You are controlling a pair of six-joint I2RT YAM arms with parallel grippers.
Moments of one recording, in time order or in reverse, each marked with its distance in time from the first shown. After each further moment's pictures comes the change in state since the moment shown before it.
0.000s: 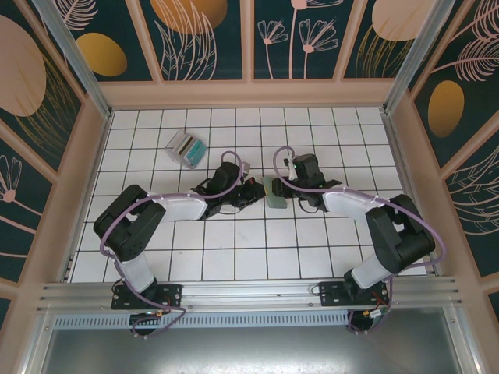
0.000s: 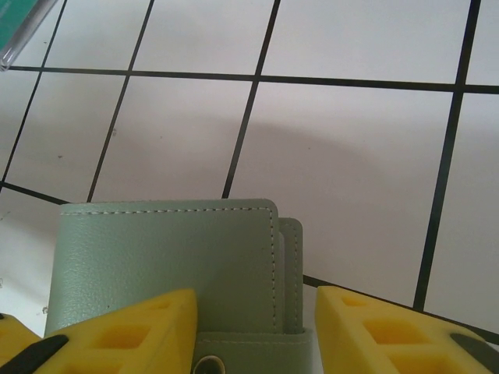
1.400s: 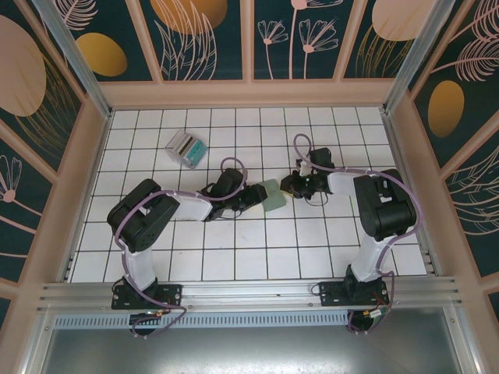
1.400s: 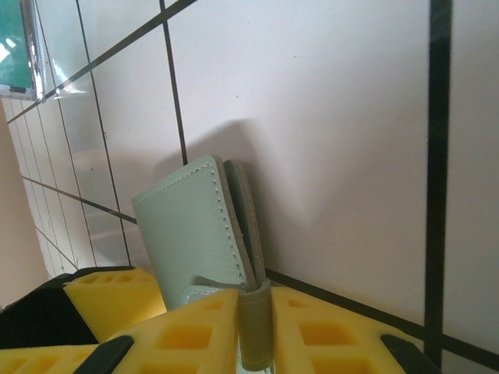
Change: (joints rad) left arm -0.005 0.115 -0.013 0.031 -0.110 0.029; right arm -0.228 0.269 0.121 -0.064 -0.513 0.238
